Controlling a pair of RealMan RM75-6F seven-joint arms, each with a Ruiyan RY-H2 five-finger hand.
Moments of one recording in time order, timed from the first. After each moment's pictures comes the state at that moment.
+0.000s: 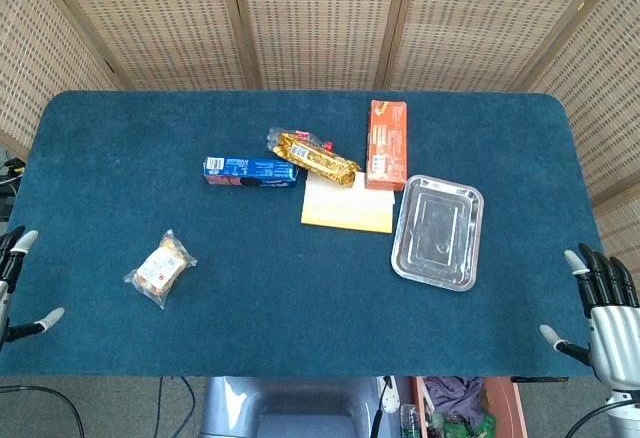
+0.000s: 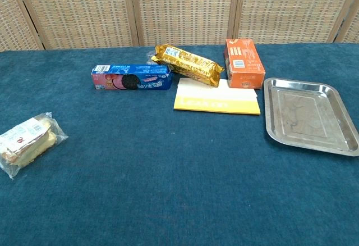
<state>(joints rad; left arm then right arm) -0.06 -0.96 -0.02 -1.84 1.48 1.52 0.04 -0.02 -1.05 0.06 -1.78 -1.61 1.63 -0.11</state>
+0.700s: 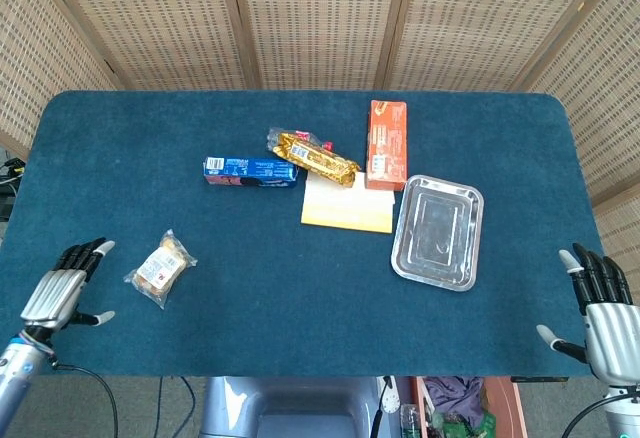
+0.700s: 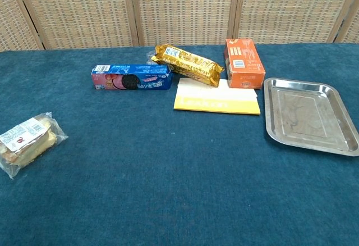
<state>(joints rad) -0.26 -1.20 -0.03 -1.49 1.43 1.10 -0.08 0.00 -1.03 0.06 -1.79 -1.59 1.59 -0.09</state>
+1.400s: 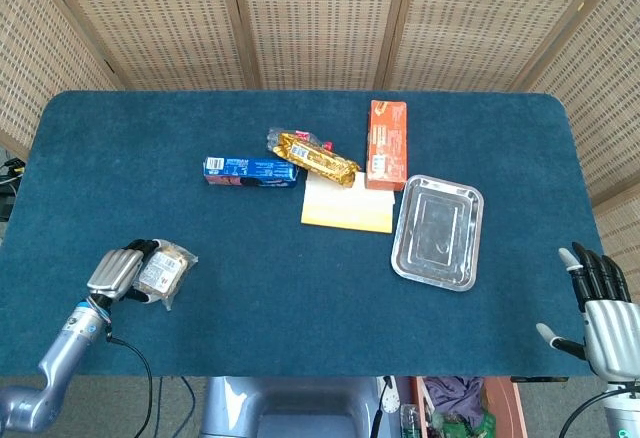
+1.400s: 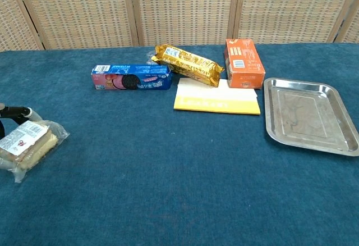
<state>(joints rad) -0.42 -1.44 -0.06 -1.27 1.37 0.95 -0.09 0.00 -1.04 0.06 -1.79 -1.57 1.58 -0.09</state>
